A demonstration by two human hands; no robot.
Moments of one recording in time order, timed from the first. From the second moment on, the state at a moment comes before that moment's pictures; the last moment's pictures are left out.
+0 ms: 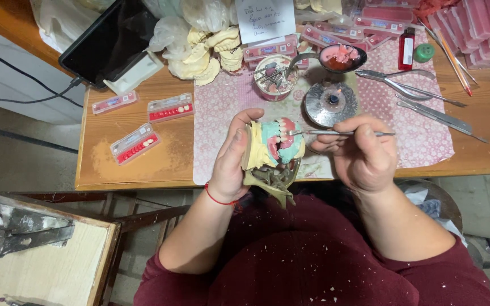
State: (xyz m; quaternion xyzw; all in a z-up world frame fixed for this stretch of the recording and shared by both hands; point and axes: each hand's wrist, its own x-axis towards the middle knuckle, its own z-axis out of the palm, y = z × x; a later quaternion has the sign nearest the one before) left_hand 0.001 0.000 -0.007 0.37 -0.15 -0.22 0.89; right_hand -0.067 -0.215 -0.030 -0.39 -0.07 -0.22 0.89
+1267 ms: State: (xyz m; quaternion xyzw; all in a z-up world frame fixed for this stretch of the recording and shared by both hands) left_hand 0.000 0.005 -0.006 0.39 -0.12 -0.24 0.88; right_hand -0.057 -0.278 0.035 -0.62 0.09 -0.34 0.70
